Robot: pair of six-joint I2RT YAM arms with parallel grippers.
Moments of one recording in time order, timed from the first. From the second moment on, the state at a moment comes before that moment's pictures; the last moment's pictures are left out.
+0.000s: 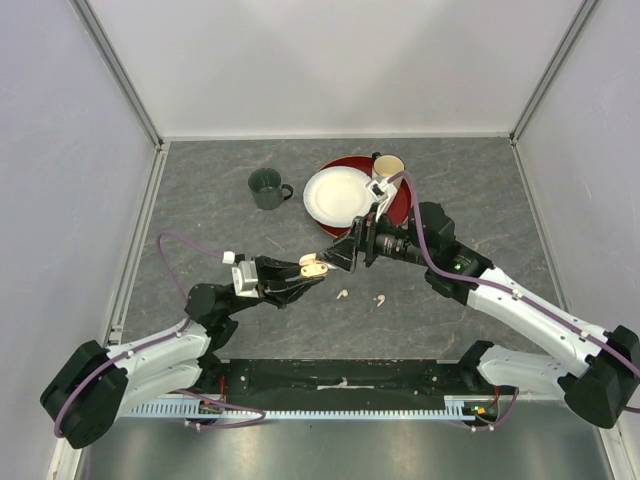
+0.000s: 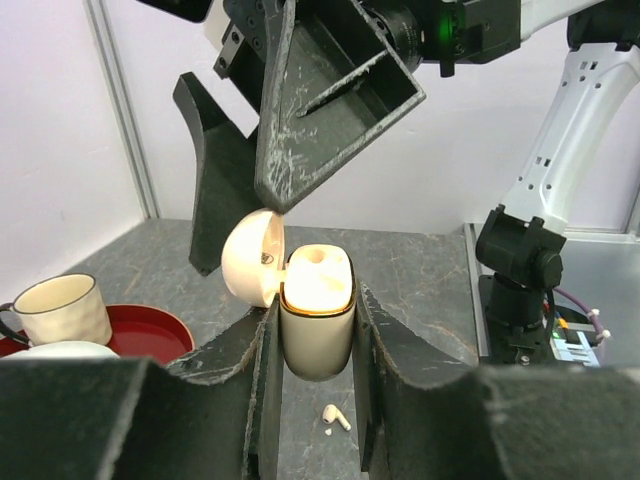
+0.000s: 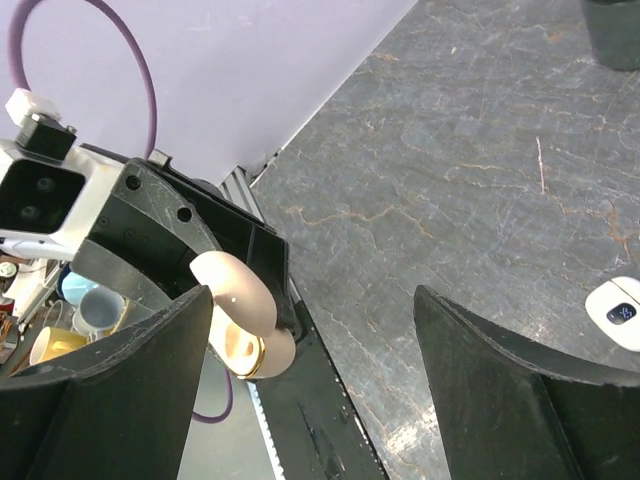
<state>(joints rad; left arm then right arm) -0.71 0.94 0.17 1.27 0.58 -0.20 0.76 1.10 0.89 0.05 -0.41 0.59</state>
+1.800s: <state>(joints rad) -0.72 0.33 0.05 0.79 0.42 0.02 0.78 1.41 0.74 -0.48 0.29 0.99</state>
